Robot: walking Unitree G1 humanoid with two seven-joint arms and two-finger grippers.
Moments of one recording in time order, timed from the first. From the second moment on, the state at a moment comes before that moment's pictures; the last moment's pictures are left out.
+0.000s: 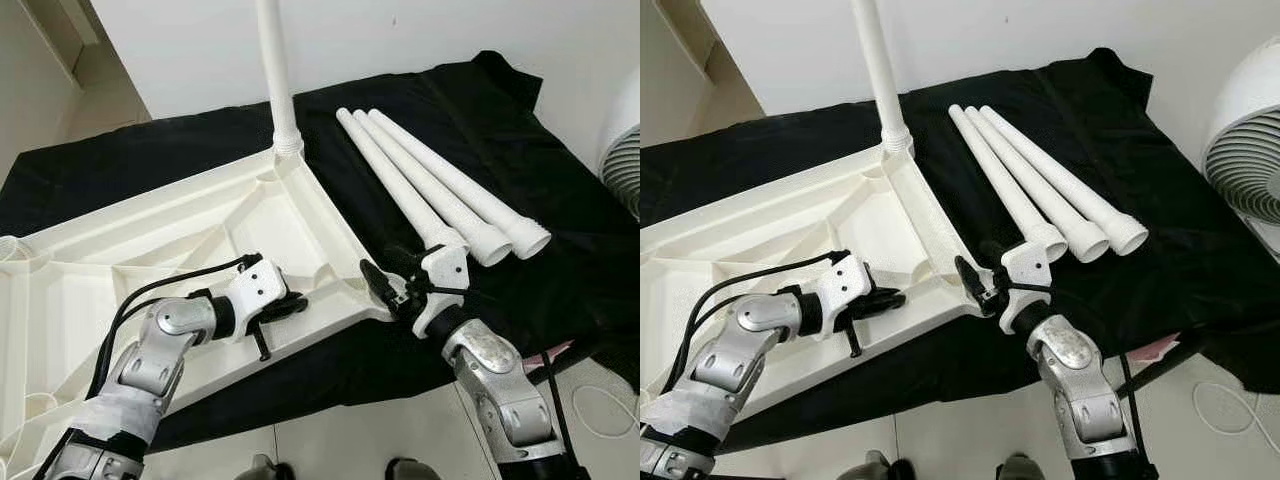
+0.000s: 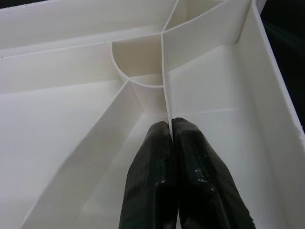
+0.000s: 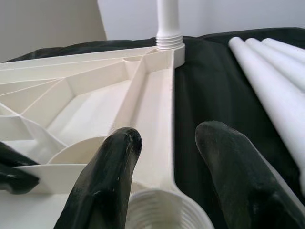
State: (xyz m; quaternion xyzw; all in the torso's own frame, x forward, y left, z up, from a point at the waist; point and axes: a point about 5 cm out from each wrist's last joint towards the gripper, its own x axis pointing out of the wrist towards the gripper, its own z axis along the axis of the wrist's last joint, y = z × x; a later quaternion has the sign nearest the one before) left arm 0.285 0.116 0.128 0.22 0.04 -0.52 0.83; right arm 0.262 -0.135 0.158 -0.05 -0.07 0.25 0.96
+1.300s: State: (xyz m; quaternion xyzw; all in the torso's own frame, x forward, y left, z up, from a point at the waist) left arm 0.322 0.093 0.235 -0.10 -0.11 -0.29 0.94; right arm 0.324 -0.151 0.194 -0.02 -0.12 0.04 0.99
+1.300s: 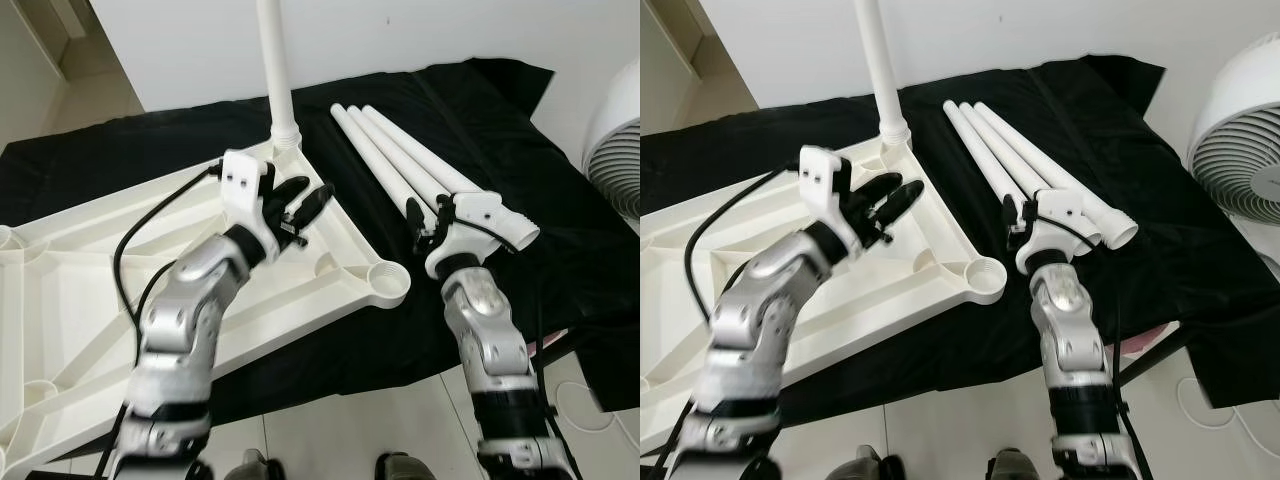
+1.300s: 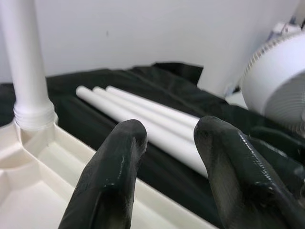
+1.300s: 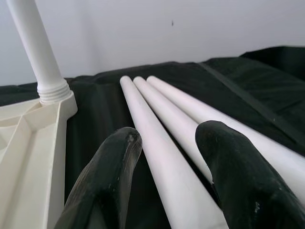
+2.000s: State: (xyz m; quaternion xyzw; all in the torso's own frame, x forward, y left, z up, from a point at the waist) left arm 0.341 0.124 0.207 -0.07 -0.09 -0.10 0.99; right arm 0.352 -0.166 0.183 -0.05 -0.07 -0.02 1.00
